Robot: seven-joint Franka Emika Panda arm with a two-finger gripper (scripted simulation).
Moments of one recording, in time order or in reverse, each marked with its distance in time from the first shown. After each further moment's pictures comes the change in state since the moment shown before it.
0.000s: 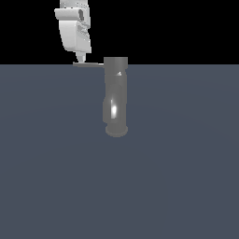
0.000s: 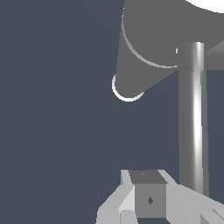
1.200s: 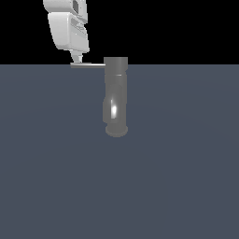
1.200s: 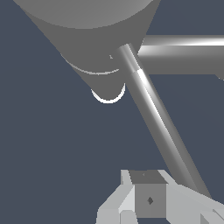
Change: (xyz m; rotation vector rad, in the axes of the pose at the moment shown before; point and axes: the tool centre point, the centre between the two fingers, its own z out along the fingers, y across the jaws) arm 0.006 0.062 0.000 0.005 -0.001 0.003
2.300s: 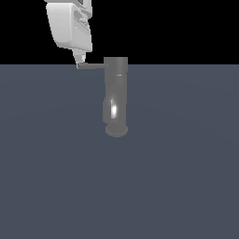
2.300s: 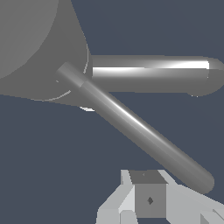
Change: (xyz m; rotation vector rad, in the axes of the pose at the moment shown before) arm 0.025 0.052 0.000 0.001 -0.002 -0.012
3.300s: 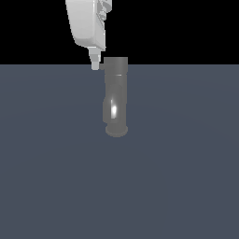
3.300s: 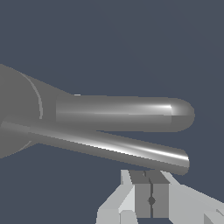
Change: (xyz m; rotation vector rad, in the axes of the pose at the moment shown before) arm 0.052 0.042 0.000 -0.003 0.001 -0.009
